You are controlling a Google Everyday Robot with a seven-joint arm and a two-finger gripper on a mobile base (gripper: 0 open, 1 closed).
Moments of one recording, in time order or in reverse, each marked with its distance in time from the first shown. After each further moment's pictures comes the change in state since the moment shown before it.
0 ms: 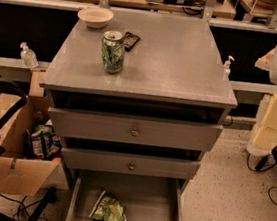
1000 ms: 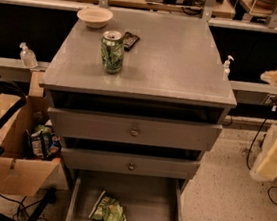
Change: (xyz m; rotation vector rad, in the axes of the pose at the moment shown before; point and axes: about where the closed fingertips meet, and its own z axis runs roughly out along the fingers) arm 0.013 0.021 0.015 0.110 -0.101 -0.051
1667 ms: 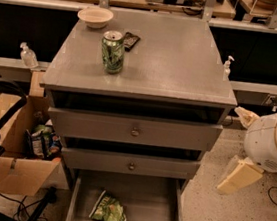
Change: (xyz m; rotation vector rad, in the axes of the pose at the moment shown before) arm 0.008 0.021 0.108 0.047 -0.187 0.072
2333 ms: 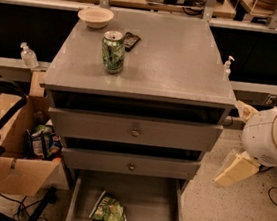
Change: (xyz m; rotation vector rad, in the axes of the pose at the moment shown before) arm -0.004 -0.013 0.000 0.051 -0.014 -0.001
